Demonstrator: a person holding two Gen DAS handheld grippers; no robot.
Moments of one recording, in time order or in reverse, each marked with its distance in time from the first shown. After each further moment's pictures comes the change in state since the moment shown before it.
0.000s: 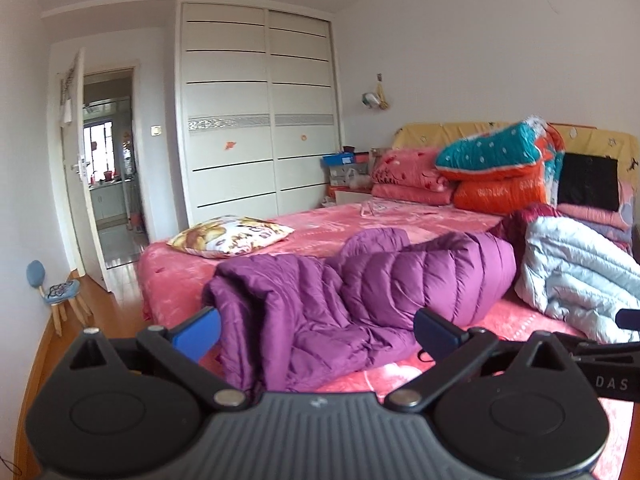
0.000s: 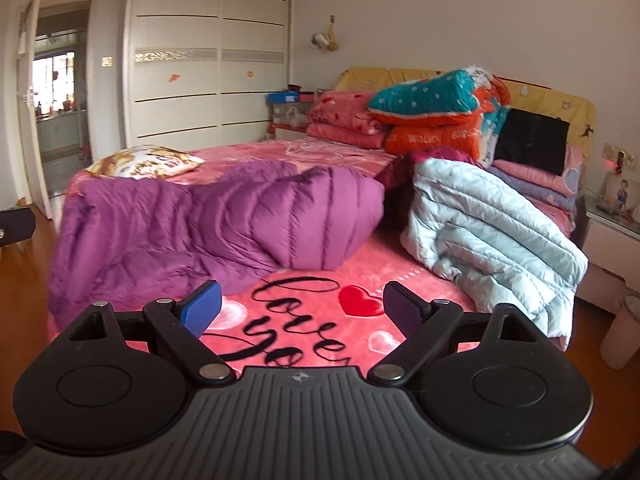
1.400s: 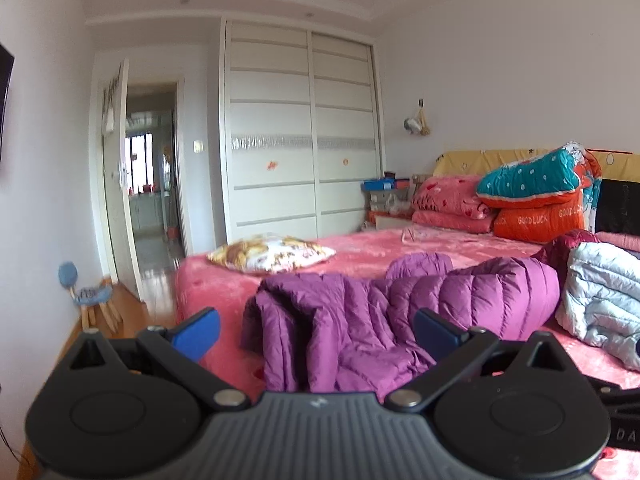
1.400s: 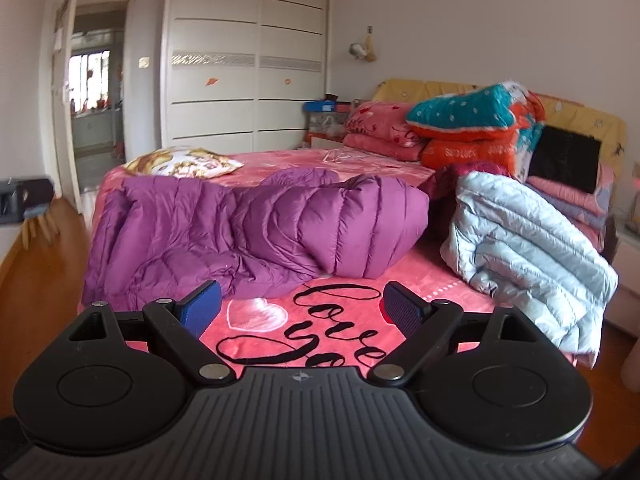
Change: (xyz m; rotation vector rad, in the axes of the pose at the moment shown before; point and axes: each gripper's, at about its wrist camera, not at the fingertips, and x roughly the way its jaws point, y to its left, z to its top) left arm 0.005 0.022 -0.011 -0.027 -0.088 0.115; right arm 0.009 0.021 -0.006 -0.111 -0.013 0.079
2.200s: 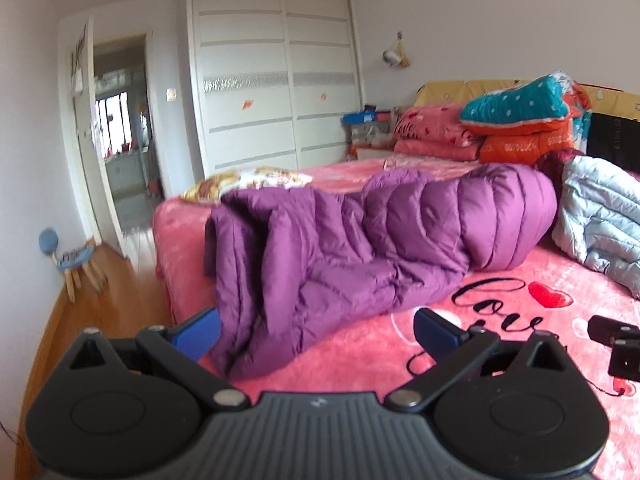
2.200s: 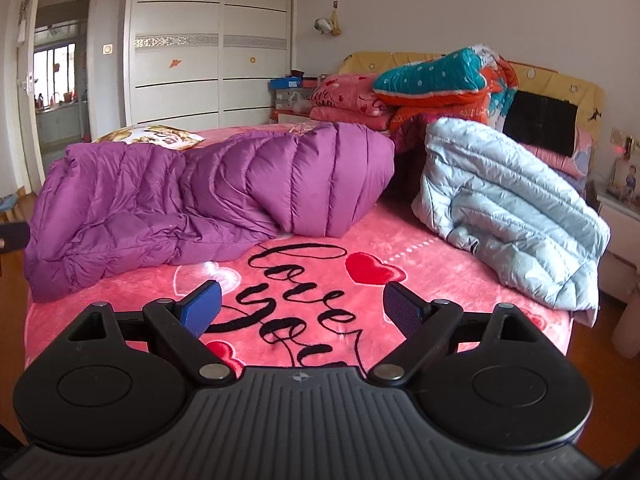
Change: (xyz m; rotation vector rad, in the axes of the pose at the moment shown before) left arm 0.046 -0.030 -0.061 0.043 0.208 -0.041; right arm 0.053 -0.041 -0.054 0.104 0.067 -0.067
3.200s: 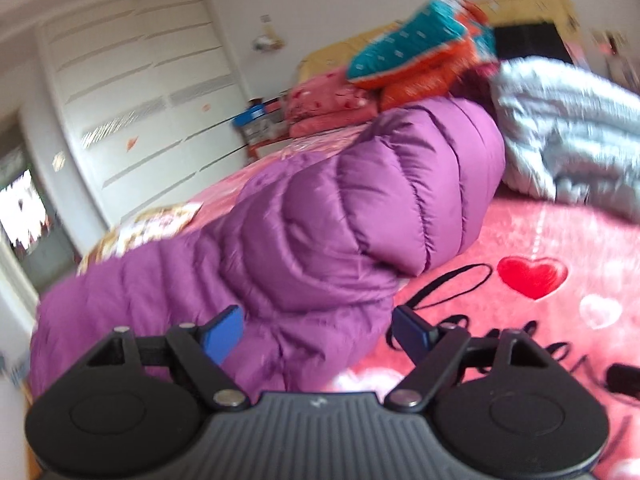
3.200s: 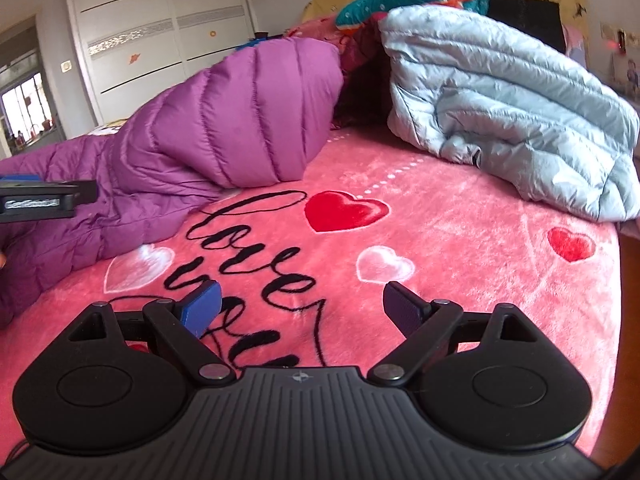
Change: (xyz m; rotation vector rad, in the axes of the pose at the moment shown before) left arm 0.149 -0.132 0.041 0.407 0.001 -0.180; right arm 0.109 -0.079 -0.038 0.245 0.130 0.039
